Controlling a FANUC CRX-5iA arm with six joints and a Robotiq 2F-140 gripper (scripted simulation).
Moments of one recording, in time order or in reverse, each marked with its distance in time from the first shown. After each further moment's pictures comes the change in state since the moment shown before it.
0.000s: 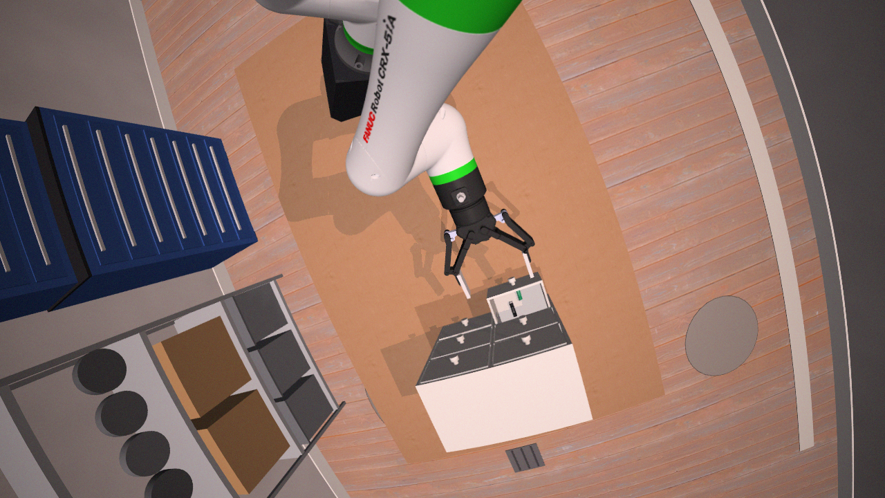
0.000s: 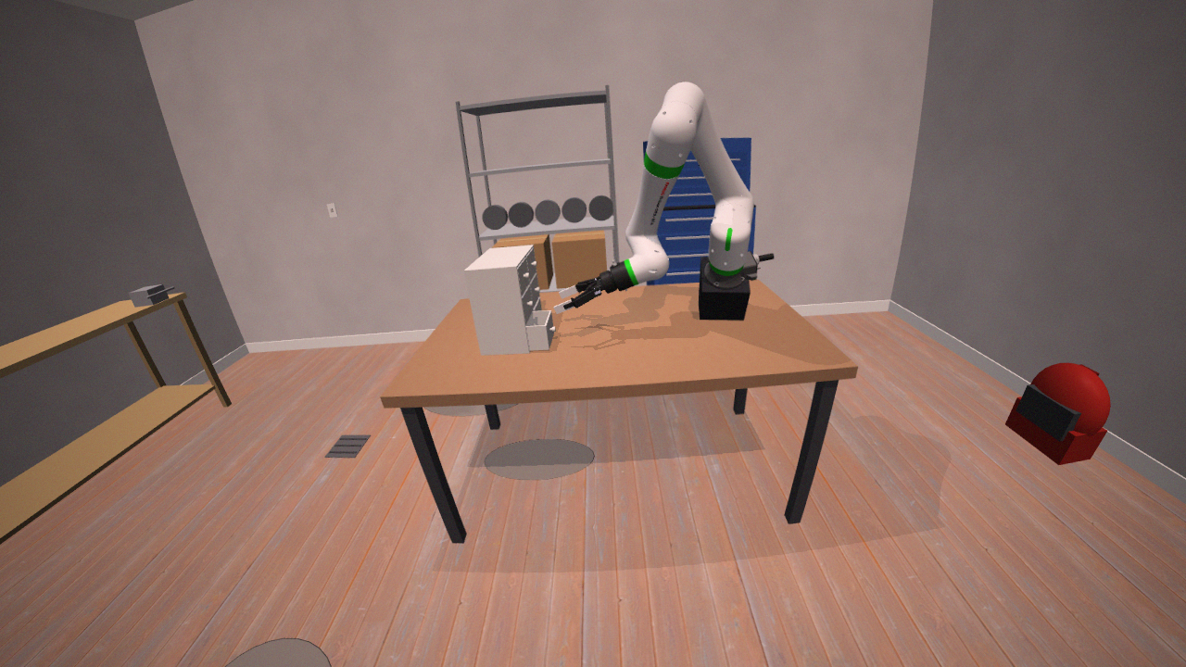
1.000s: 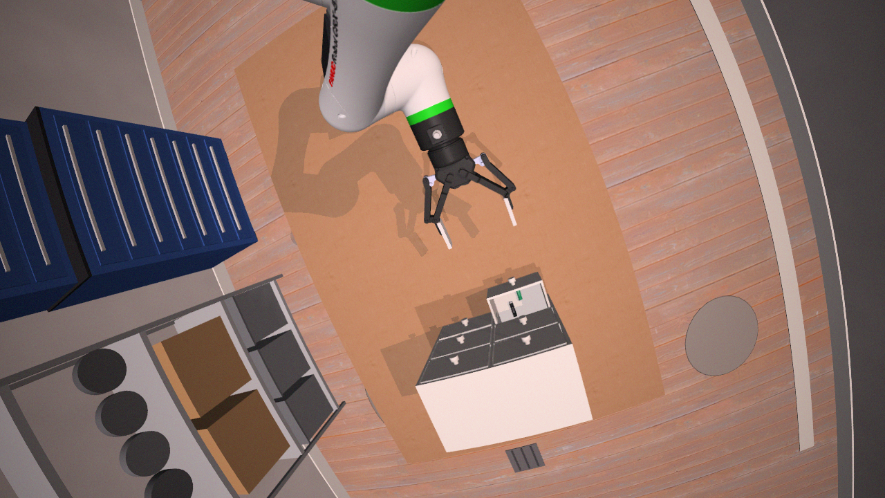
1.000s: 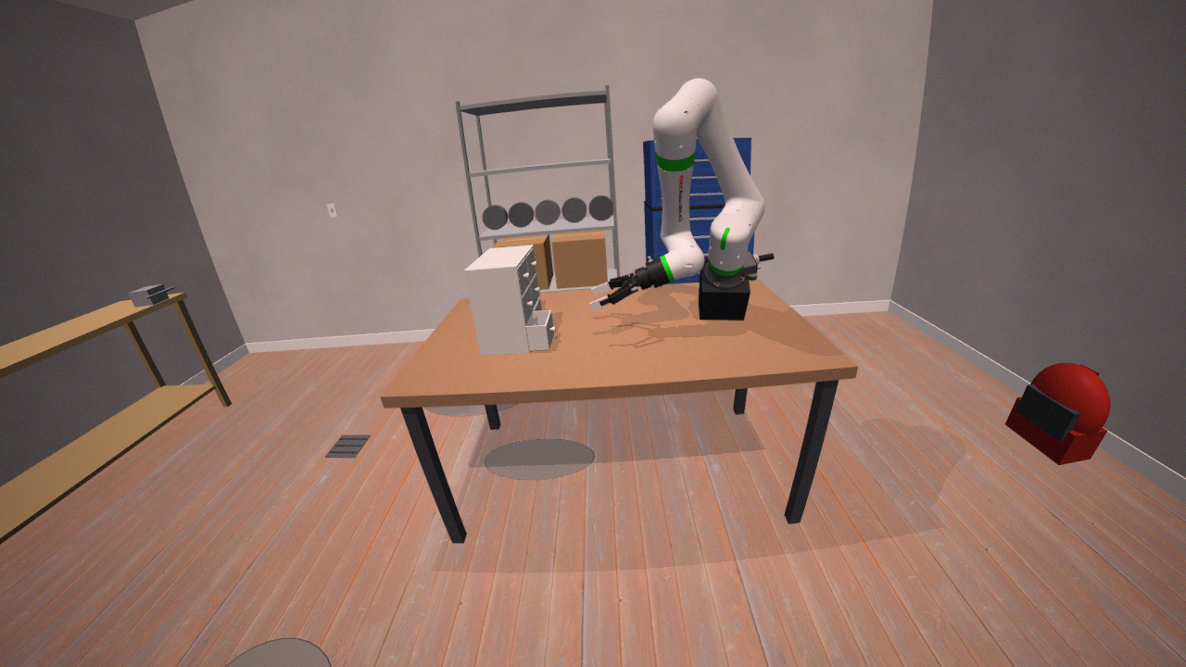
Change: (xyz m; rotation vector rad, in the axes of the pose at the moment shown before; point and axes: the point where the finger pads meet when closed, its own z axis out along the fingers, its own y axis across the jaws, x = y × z) arm 0.035 0.001 -0.115 -0.002 0.001 -0.001
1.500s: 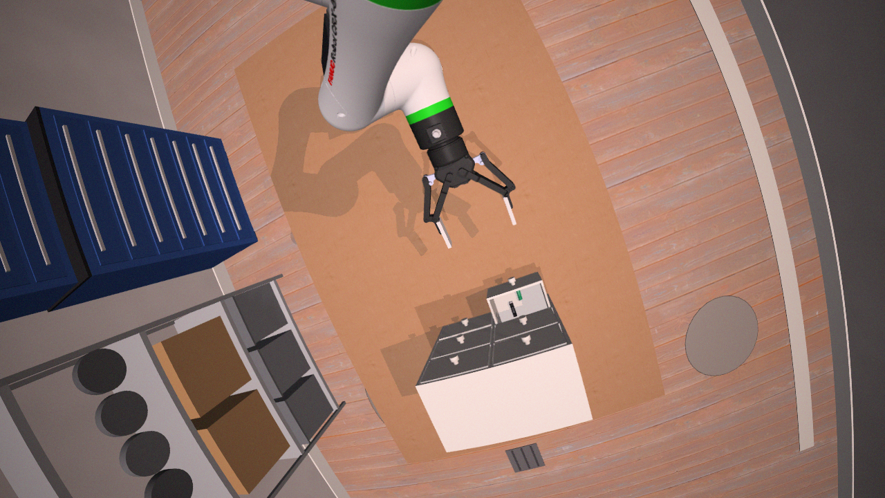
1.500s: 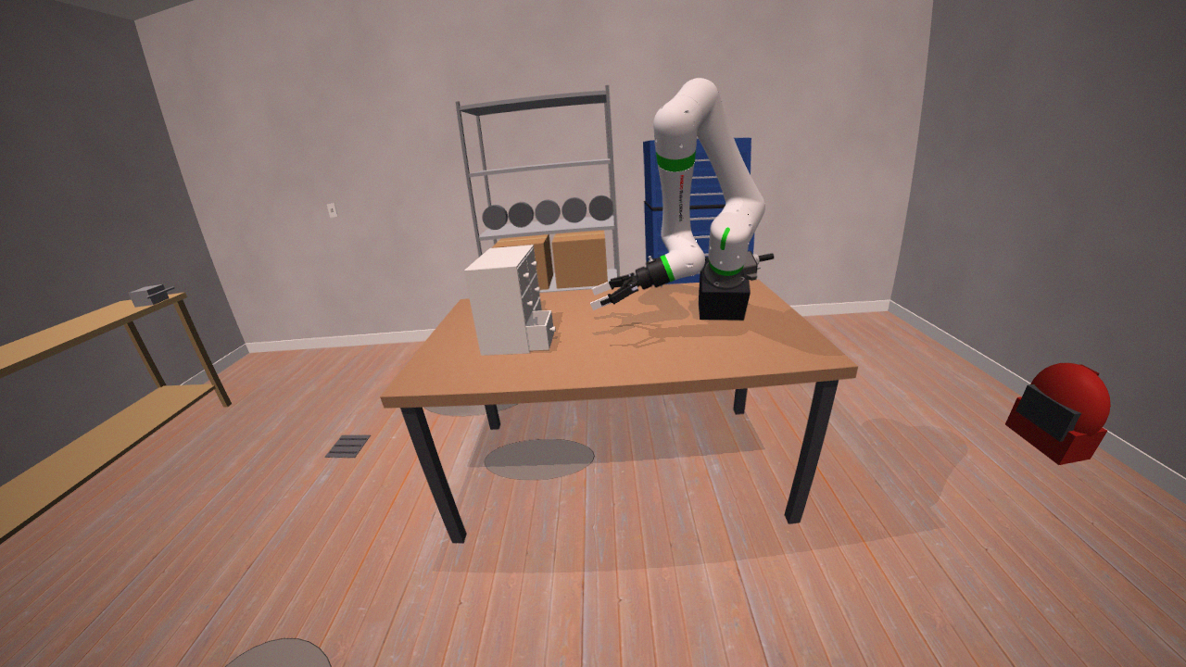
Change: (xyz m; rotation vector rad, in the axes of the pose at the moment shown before) arm 0.000 0.000 -0.002 0.000 0.001 0.000
